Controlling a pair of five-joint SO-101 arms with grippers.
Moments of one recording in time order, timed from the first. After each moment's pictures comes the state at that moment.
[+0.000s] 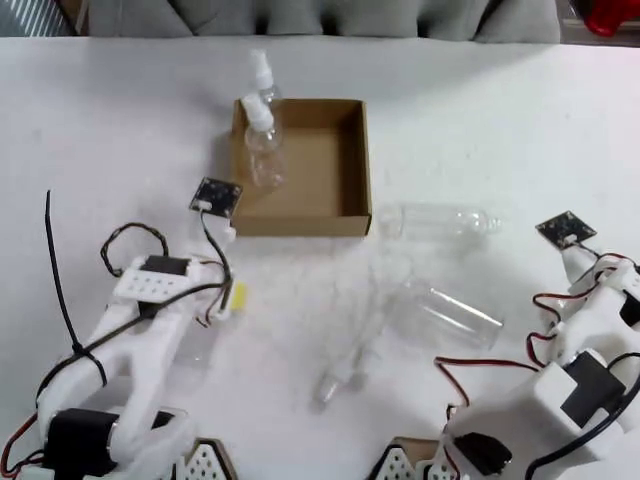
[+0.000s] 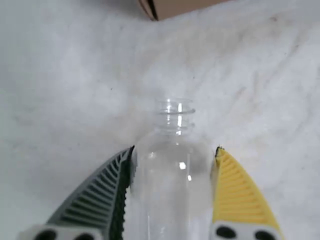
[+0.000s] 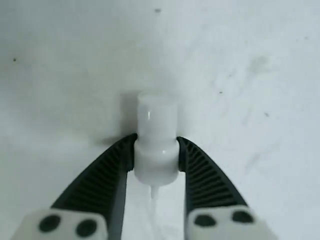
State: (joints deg) left arm 1.8 -19.3 59.3 44.4 -5.2; right arm 44.6 7.4 27.3 51.7 74.0
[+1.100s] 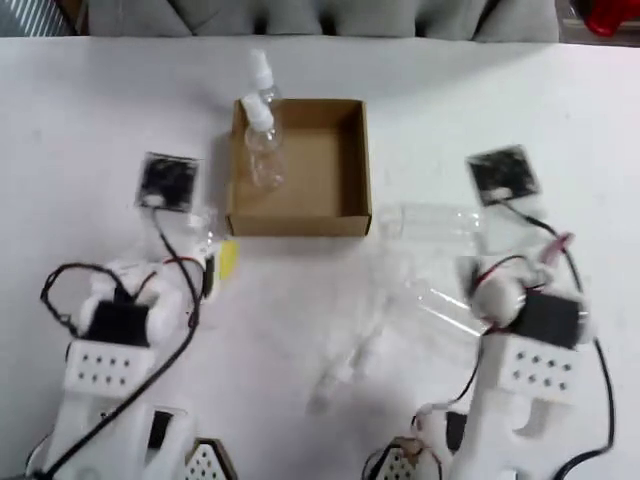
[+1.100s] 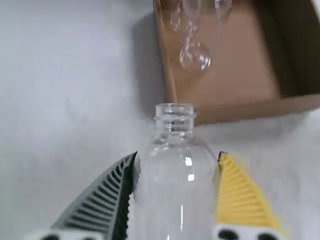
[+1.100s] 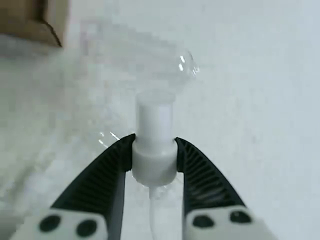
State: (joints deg) left arm 1.3 -58.1 59.3 53.6 4.5; right arm 6.4 -53.2 37.5 74.5 26.8
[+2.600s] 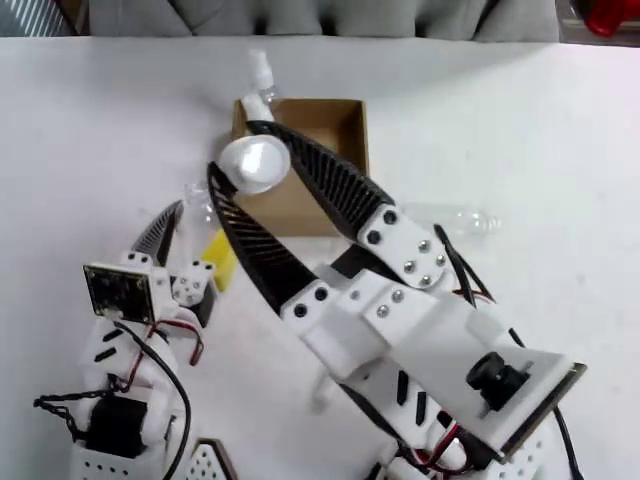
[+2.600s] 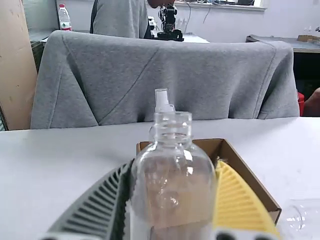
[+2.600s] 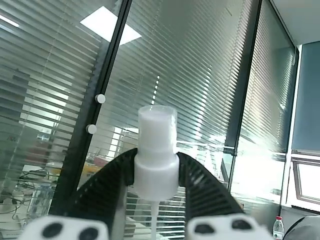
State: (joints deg) left arm 5.0 -103.8 83.0 36.3 4.4; right arm -52.7 -63.3 31.6 3.7 12.8
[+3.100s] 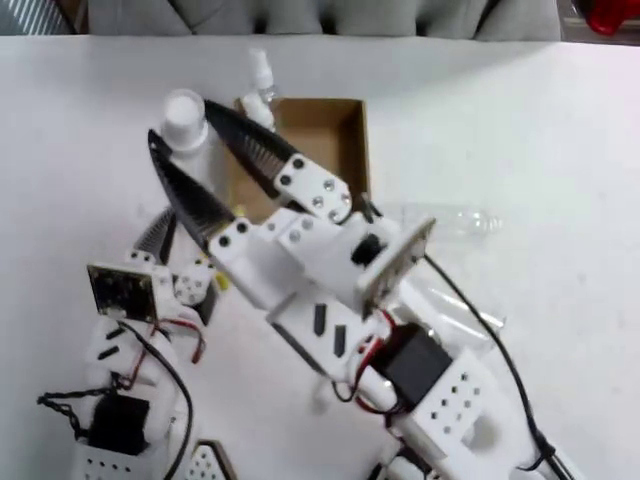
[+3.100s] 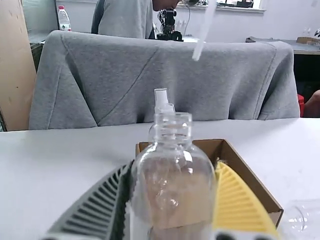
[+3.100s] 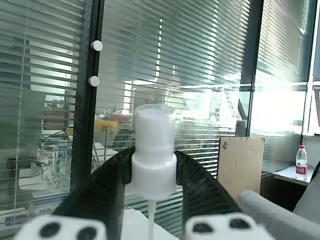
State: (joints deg) left arm 5.1 -103.9 85.6 33.9 4.3; right arm -51.2 -49.0 31.6 1.8 2.5
